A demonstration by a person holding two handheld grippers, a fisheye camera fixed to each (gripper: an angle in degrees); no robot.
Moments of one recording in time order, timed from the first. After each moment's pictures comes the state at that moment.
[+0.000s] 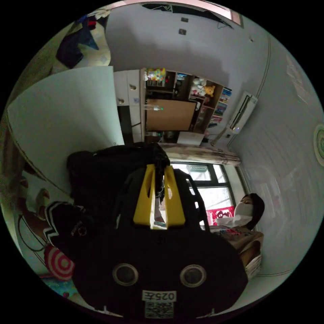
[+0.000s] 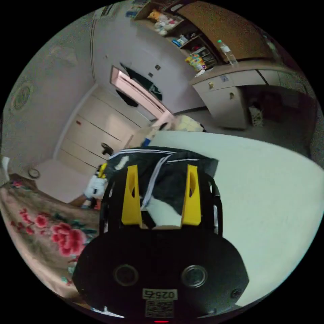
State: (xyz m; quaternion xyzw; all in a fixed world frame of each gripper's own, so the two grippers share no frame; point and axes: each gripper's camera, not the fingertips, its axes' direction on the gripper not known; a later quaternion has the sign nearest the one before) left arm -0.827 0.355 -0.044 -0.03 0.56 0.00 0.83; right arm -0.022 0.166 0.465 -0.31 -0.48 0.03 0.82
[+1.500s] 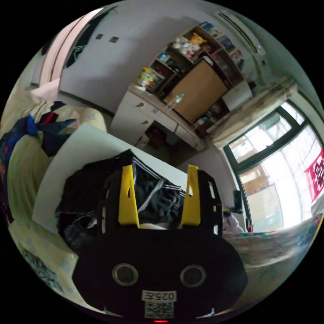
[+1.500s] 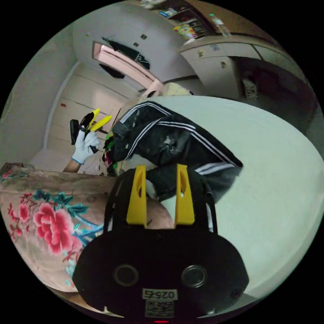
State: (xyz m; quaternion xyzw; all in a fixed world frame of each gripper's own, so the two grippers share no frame) left arm -0.532 0.390 0.107 0.11 0.18 0.26 0.94; right arm 0.065 0.171 0.306 -0.43 -0.47 -0.02 0.77
